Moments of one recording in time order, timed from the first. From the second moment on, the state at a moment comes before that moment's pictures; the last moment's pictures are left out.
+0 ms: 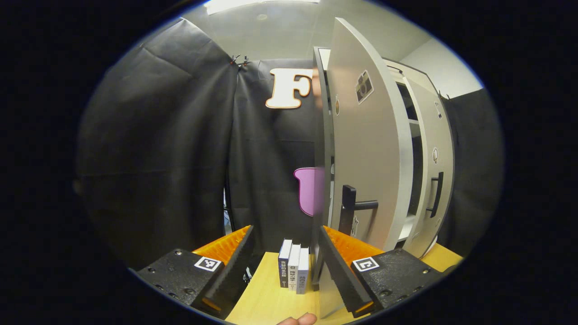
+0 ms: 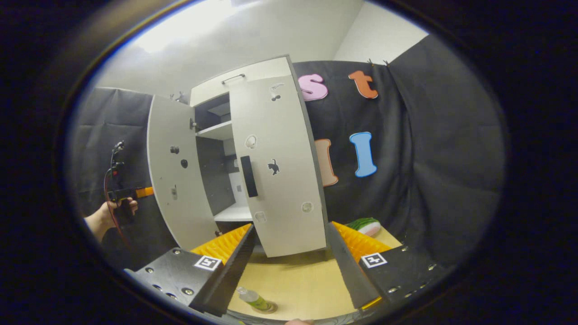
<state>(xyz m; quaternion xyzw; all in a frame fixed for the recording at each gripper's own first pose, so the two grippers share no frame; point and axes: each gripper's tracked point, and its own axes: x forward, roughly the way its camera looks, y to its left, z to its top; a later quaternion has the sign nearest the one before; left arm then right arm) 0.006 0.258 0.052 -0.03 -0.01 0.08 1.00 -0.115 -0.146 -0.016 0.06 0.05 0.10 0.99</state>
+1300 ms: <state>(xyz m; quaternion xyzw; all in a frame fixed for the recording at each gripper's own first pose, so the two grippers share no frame) 0.024 0.174 0.055 -0.07 0.00 0.00 1.00 -0.107 -0.104 -0.013 0.01 0.06 0.11 0.99</state>
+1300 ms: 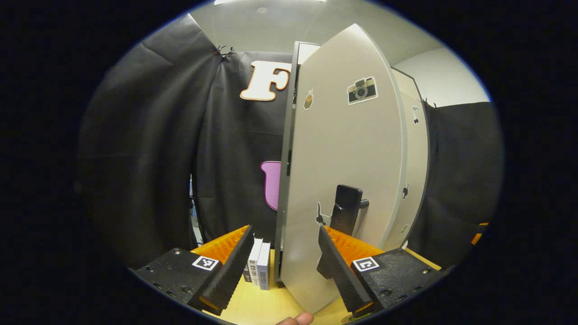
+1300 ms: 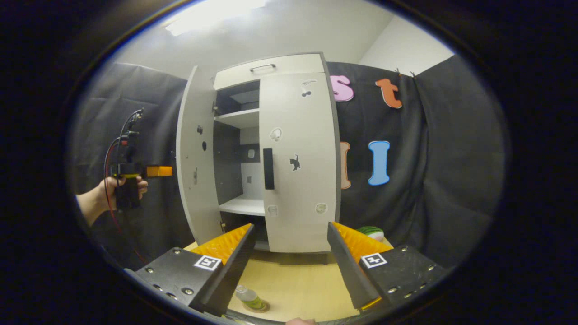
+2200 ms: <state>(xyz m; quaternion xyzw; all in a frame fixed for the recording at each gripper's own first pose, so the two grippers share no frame) 0.050 0.067 0.084 -0.06 -0.02 -0.03 1.00 -0.063 -0.060 0.080 -0.01 -0.01 0.10 0.99</state>
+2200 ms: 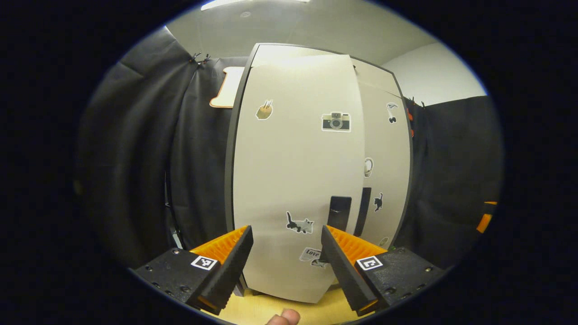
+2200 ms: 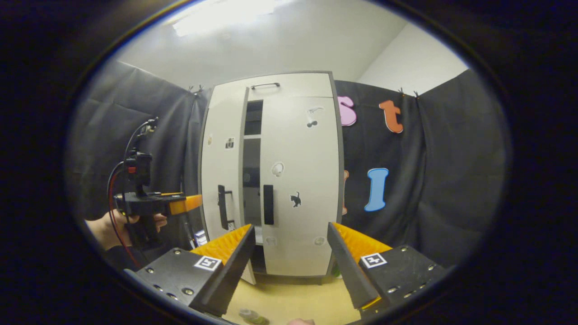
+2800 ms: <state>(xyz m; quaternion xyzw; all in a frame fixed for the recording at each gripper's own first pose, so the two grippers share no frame) -0.004 0.025 0.094 -0.05 -0.02 -0.05 1.00 -0.078 -0.075 0.082 0.00 -0.03 0.11 0.99</state>
